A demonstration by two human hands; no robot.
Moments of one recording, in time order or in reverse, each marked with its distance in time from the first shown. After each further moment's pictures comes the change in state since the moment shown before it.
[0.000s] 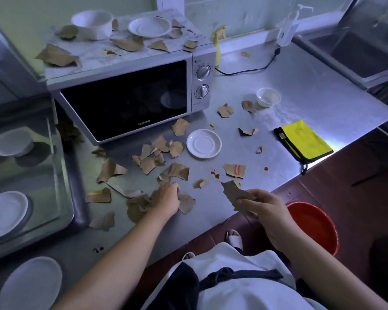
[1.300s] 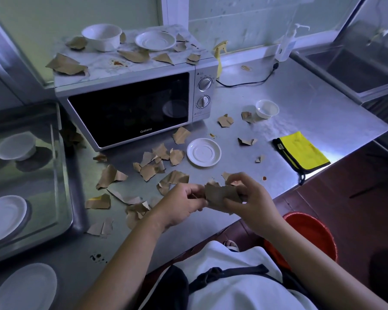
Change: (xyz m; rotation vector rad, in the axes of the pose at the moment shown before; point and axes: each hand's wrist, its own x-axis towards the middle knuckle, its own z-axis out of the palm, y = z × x) left_hand -0.069 0.046 -0.080 -0.959 -0.278 0.326; right_hand 0.003 -0.031 0.021 -0.450 -0.187 -0.476
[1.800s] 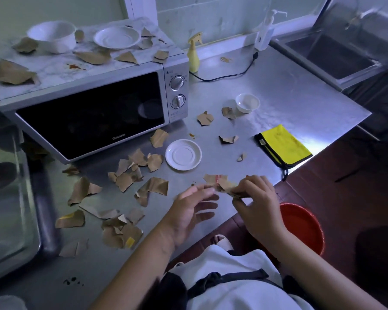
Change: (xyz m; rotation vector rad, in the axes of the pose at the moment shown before) left_hand 0.038 0.029 0.065 -0.640 0.028 -0.256; right_hand 0.010 0.040 -0.043 -0.481 0.479 -0.353
